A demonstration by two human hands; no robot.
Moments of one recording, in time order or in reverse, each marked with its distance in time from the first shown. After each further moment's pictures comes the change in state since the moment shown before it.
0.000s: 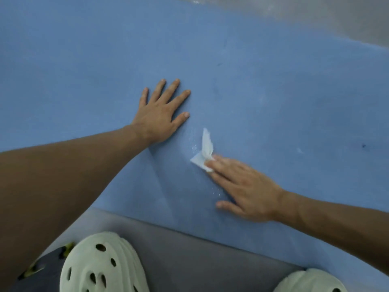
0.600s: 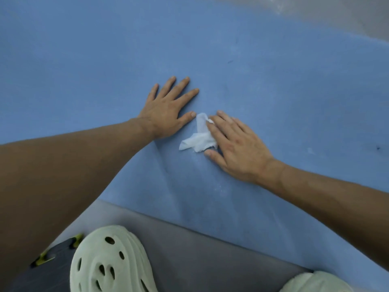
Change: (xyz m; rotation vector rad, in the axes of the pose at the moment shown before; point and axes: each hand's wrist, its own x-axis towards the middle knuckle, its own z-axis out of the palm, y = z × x) left_hand -0.005 -0.009 -0.007 0.001 -0.036 0.044; right_hand 0.080 0.016 -0.017 -0.119 0.191 0.252
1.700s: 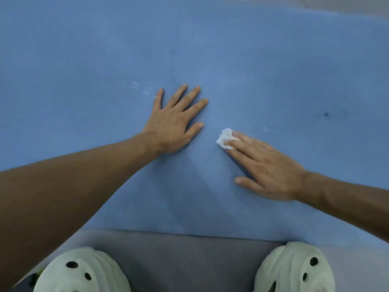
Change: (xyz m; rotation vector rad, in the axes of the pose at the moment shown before) left_hand 0.021 0.108 0.032 0.066 0.041 0.304; right_hand -0.146 0.070 -0.022 0.096 -0.195 -0.002
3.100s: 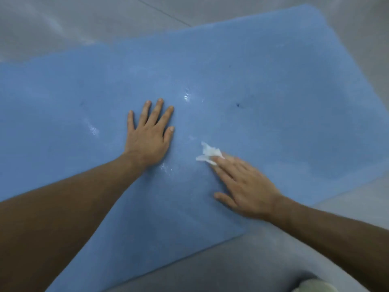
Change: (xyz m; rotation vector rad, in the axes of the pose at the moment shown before) left_hand 0.090 0.096 0.016 0.014 0.003 0.032; right_hand -0.098 -0.020 0.037 -0.034 0.184 0.487
